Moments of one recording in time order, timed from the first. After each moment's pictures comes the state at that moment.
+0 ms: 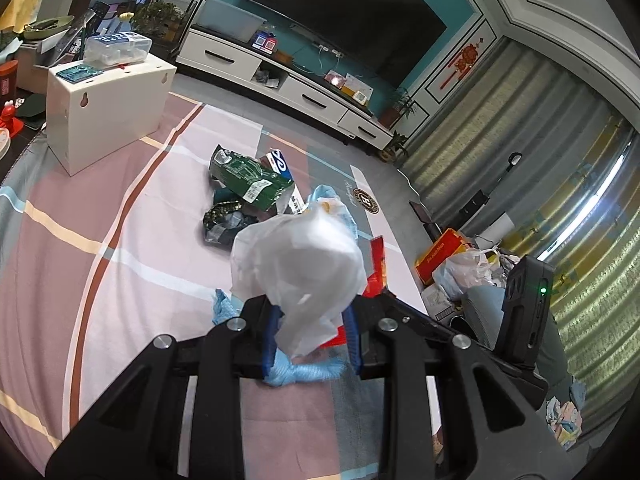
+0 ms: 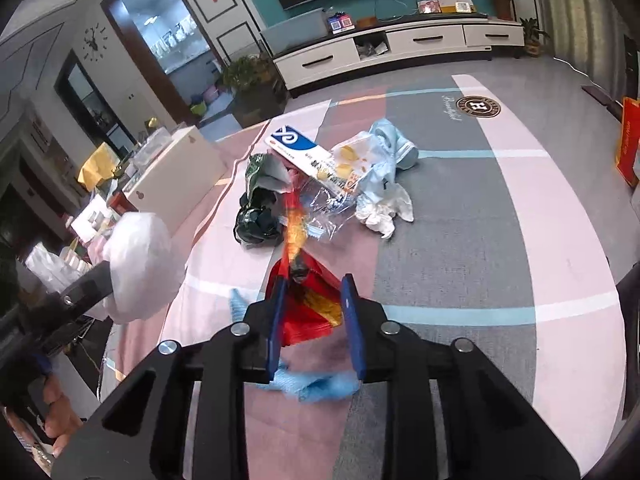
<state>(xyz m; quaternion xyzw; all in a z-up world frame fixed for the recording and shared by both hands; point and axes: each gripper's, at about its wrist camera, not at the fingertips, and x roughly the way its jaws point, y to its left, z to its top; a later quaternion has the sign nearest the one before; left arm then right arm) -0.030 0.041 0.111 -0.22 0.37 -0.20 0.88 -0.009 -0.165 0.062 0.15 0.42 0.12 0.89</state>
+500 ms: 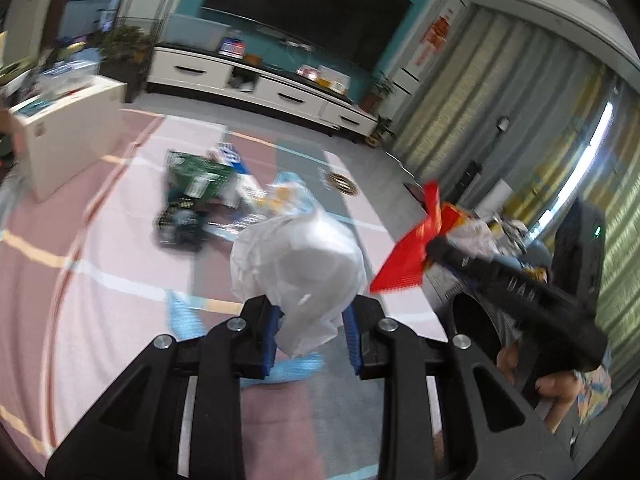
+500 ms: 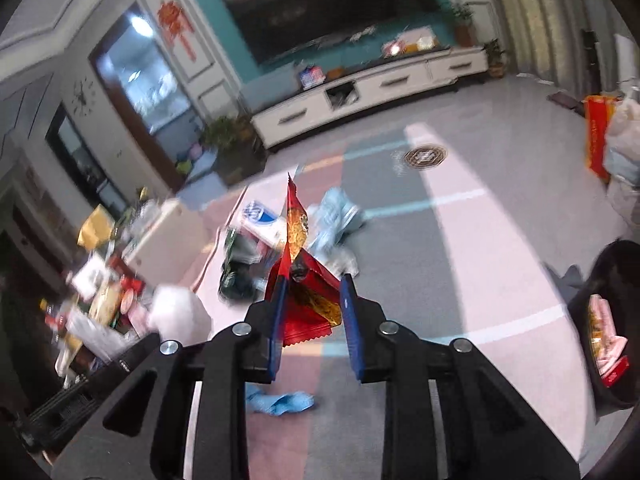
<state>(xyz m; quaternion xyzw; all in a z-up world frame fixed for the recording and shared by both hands) -0.041 -0.031 0.112 -0.15 0.36 -0.23 0.89 -0.043 -0.230 0.110 0.19 0.33 0.06 0.92</state>
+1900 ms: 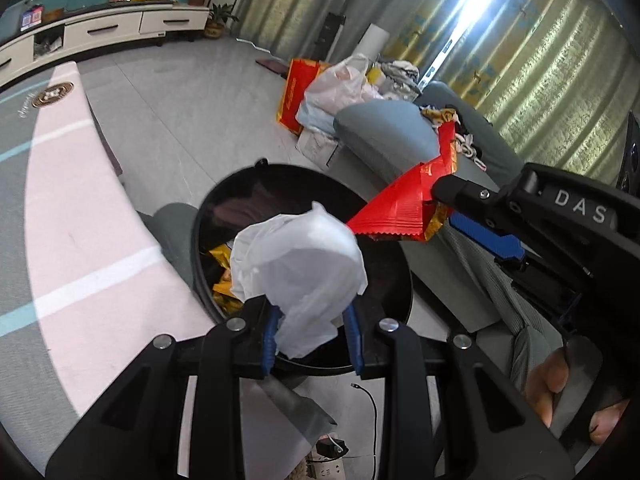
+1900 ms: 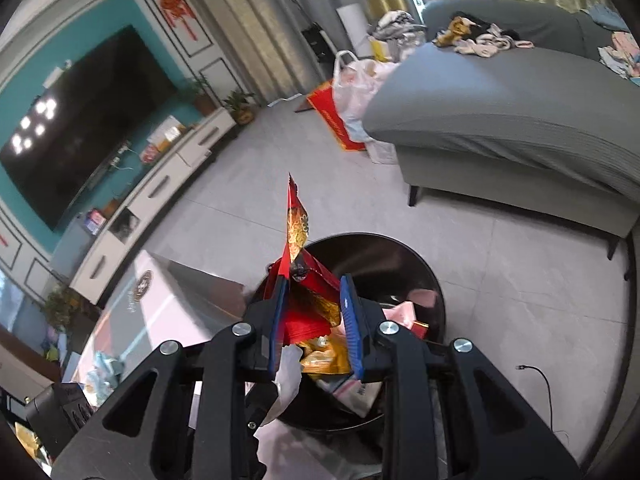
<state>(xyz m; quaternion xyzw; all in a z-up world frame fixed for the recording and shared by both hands) -0.071 -0.394 0.032 0.00 0.46 -0.47 0.76 -0.182 -0.469 0.064 0.35 0.26 -0.35 0.83</state>
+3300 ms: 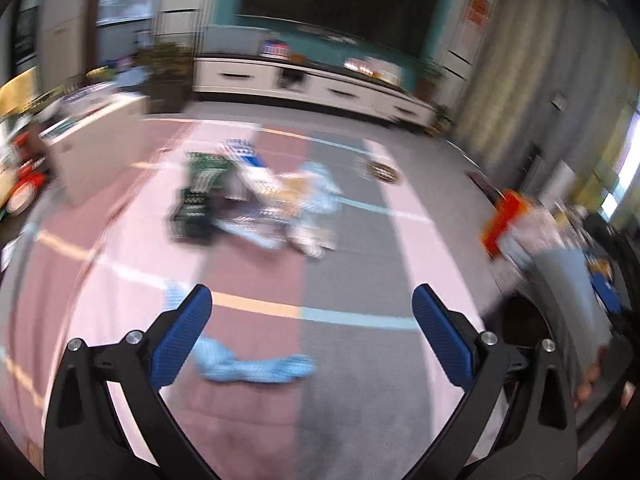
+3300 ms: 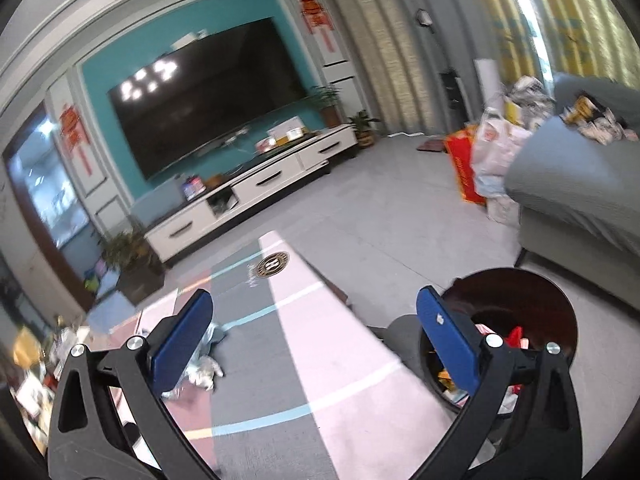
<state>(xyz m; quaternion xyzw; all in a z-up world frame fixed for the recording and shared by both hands) -0.049 -0.081 0.119 -0.10 0.37 -0.07 0.92 -0.101 -0.321 0.137 0.21 0.20 -0.17 0.94</state>
